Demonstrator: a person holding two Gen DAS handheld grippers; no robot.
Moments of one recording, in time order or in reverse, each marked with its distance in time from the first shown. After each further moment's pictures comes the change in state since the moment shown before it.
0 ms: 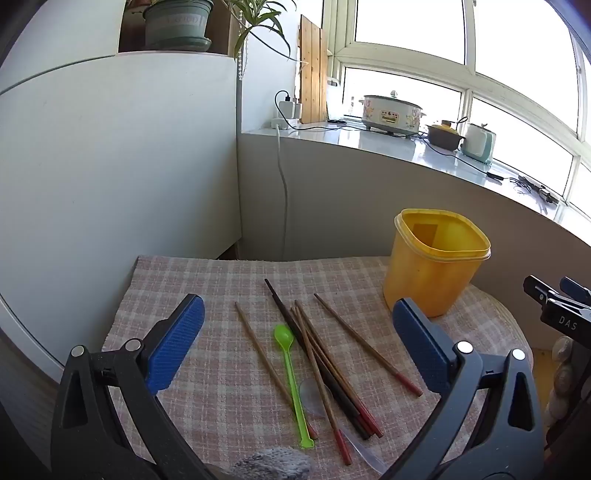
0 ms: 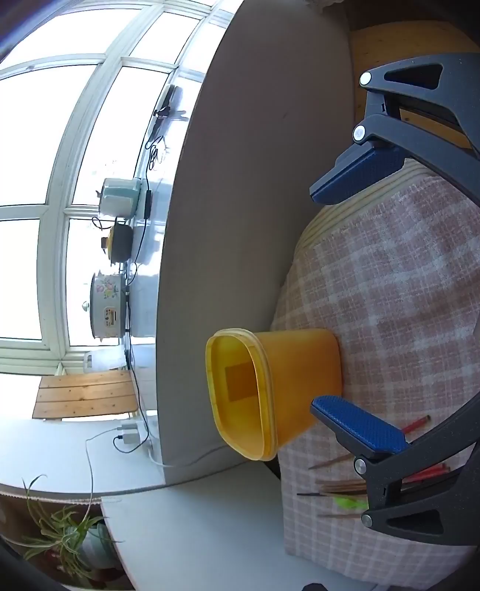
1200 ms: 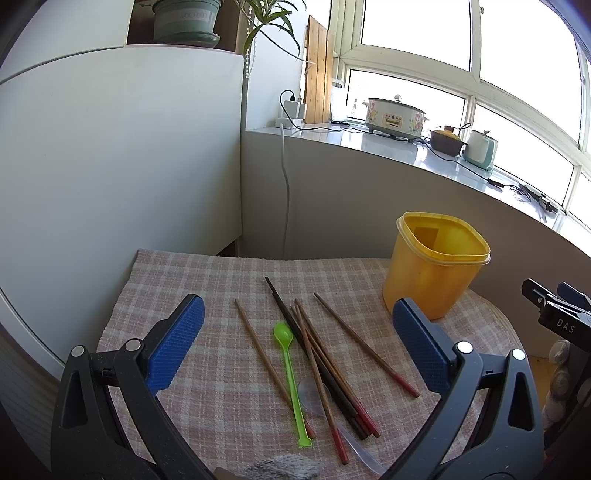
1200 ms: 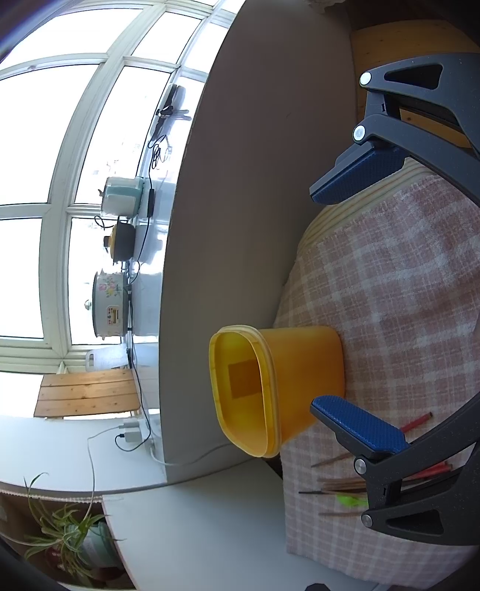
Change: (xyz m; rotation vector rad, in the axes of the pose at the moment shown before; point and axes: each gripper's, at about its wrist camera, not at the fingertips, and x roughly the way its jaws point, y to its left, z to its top) left arm -0.005 0.007 0.003 -0.037 0.001 -0.011; right arm 0.001 0.002 -0.001 -0.005 -0.011 0.003
